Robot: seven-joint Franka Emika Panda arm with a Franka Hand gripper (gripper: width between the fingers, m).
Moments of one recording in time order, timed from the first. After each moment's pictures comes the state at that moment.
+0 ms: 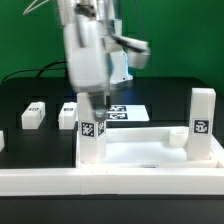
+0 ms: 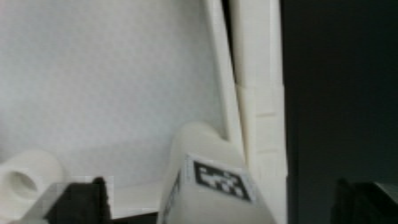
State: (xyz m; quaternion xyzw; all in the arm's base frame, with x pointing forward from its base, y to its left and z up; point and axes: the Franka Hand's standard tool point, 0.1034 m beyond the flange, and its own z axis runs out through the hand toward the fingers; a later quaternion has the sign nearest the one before) arm 0.628 -0.028 0.098 -0.78 0.62 0.00 0.07
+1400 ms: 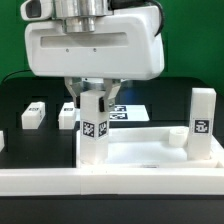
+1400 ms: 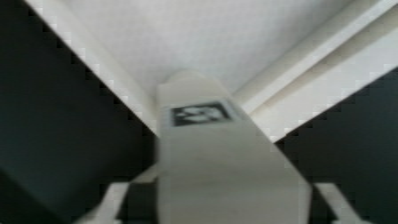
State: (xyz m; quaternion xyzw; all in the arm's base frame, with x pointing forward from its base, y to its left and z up) arm 0.633 -0.055 0.107 -0.93 0.37 -0.02 0.04
